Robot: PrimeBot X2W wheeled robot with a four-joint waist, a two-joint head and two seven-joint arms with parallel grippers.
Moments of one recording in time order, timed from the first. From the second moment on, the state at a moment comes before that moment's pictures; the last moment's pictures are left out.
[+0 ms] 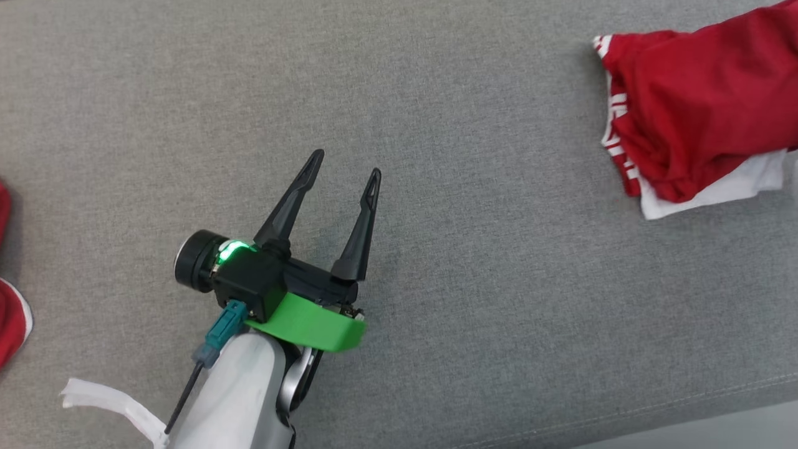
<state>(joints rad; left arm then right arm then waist) -0.33 0.05 -0.38 0.09 -0.20 -0.11 -0.26 -0.73 -0.58 0.15 0.76 0.06 0.13 -0.26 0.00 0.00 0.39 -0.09</state>
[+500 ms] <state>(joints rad) -0.37 0.05 -0.34 0.07 -0.20 -0.12 -0.26 -0.85 -0.61 -0.09 0.87 -0.09 0.13 -0.26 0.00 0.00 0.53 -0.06</state>
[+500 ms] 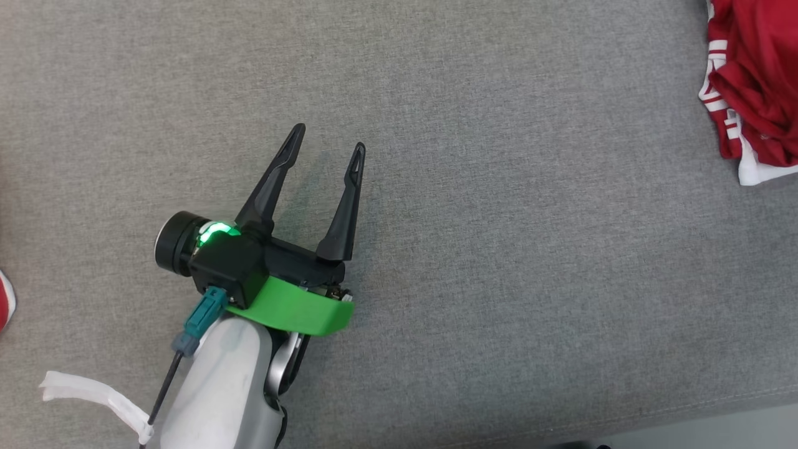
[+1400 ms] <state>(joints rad) -0.23 0.05 -0.16 0.08 -0.29 -0.09 -0.26 -0.45 -0.24 0.01 0.24 0.02 0.13 -0.26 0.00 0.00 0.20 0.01</state>
